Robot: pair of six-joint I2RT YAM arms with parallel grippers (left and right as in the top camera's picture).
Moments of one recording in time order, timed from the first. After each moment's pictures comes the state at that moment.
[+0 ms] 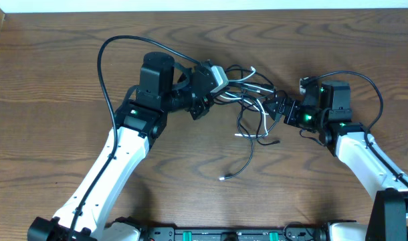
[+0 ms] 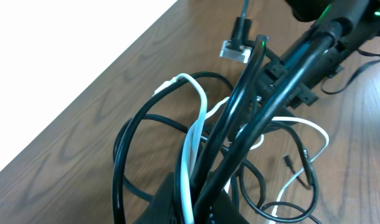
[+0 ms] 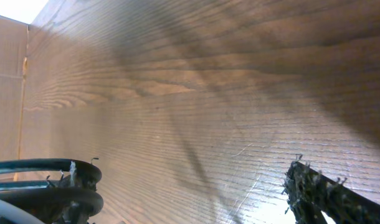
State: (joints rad) left arm -0.34 1.38 1.07 -0.22 0.69 0.48; right arm 0.06 1.49 0.73 -0.12 -0.55 0.45
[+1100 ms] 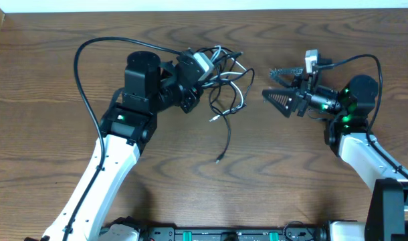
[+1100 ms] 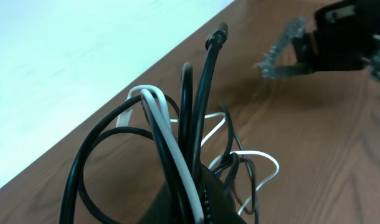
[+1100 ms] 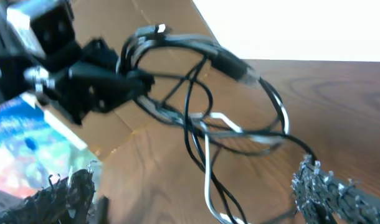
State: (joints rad) left arm -0.31 1.31 1.08 -0.23 0.53 0.38; right arm 0.00 1.53 0.69 0.87 -1.22 0.65
